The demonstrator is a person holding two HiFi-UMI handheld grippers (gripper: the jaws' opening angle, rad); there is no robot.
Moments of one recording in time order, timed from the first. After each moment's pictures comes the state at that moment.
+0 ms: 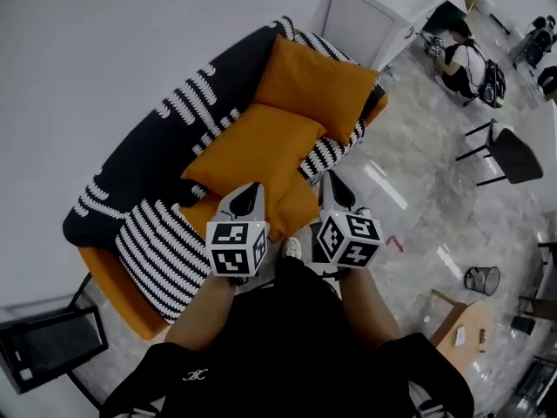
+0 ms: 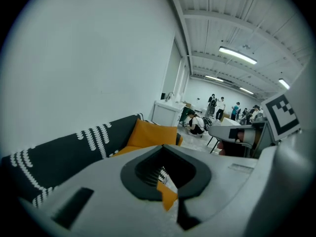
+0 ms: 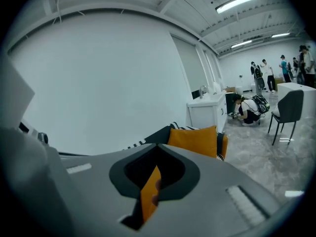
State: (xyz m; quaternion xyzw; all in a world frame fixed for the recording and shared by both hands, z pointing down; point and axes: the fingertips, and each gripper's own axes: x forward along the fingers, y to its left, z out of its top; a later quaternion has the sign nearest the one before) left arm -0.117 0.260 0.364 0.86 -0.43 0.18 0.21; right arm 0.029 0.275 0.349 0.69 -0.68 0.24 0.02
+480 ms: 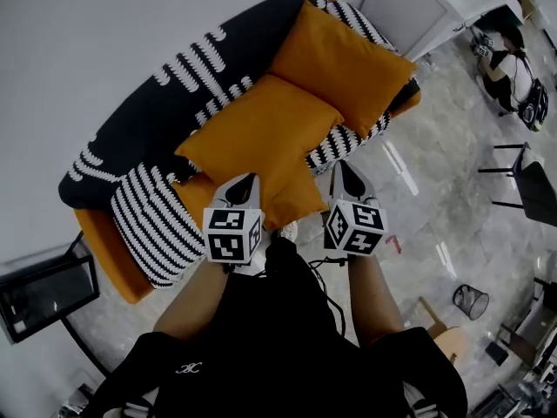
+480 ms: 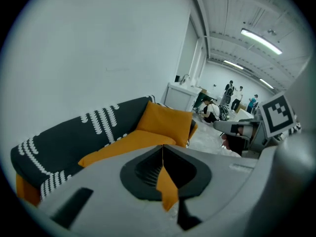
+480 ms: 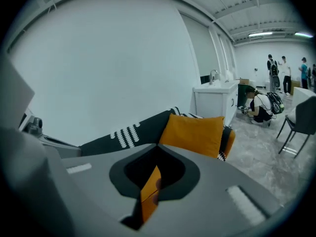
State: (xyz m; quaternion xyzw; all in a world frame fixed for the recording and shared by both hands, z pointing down) left arm -0.082 0.185 0.457 0.79 -0.48 0.26 0.28; right arm 0.103 0.172 0.455 0.63 -0.71 0.28 0.11
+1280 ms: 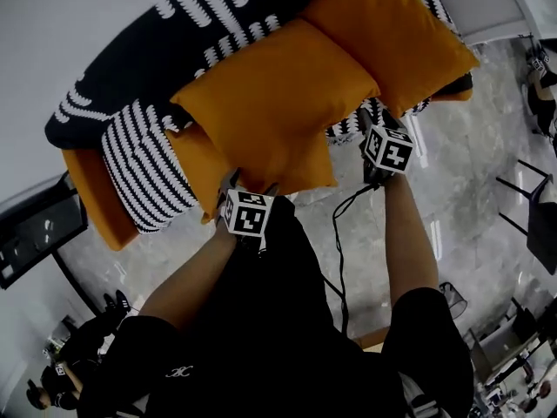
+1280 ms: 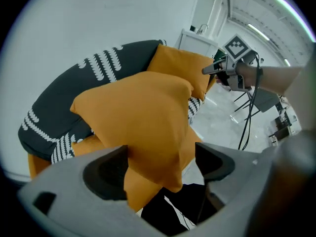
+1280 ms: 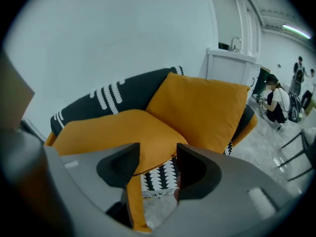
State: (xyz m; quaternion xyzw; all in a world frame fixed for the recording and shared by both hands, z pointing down) left arm -0.115 0.241 0.689 0.67 -0.45 0.44 0.39; right arm 0.151 0.037 0.688 0.55 -0.71 0.34 0.29
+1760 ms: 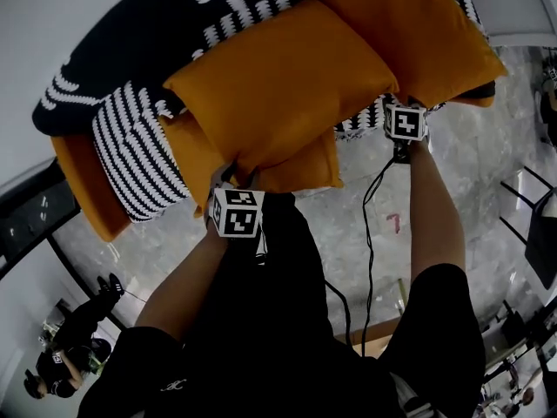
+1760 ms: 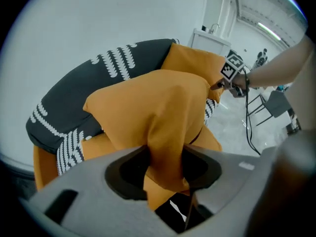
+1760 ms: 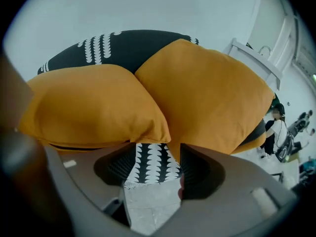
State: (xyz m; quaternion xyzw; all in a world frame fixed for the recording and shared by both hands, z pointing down) left arm -0.161 0.219 0.712 0.64 -0.50 0.44 0.38; right arm 0.197 -0.015 0.805 0.50 -0.66 0.27 0.49
